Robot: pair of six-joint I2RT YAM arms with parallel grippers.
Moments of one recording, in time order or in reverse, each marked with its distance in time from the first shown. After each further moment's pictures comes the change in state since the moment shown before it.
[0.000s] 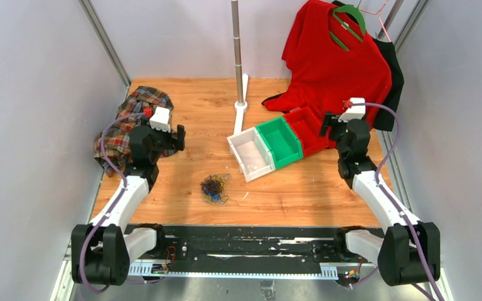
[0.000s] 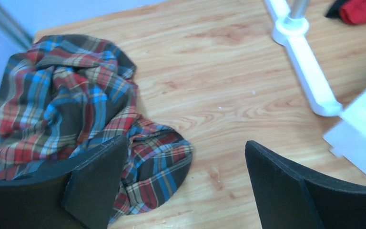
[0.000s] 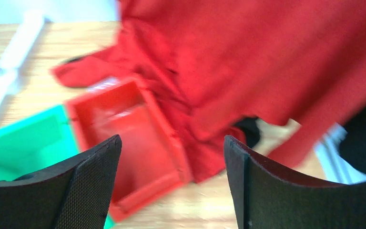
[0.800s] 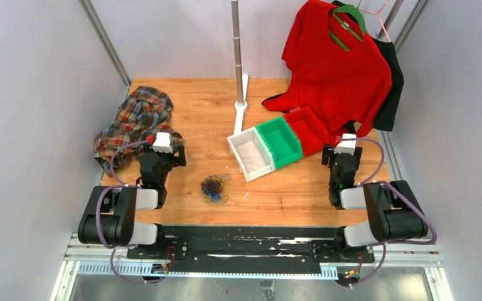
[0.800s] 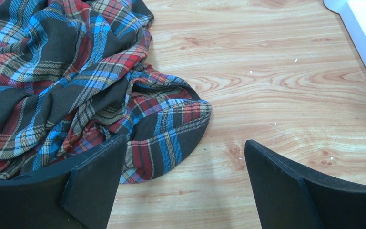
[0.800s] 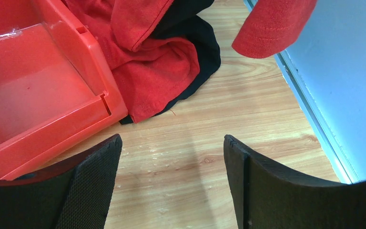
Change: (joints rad) left arm -0.001 0.279 -0.311 0.625 -0.111 -0.049; right arm -0.013 0.317 -0.408 0.706 0.156 -0.102
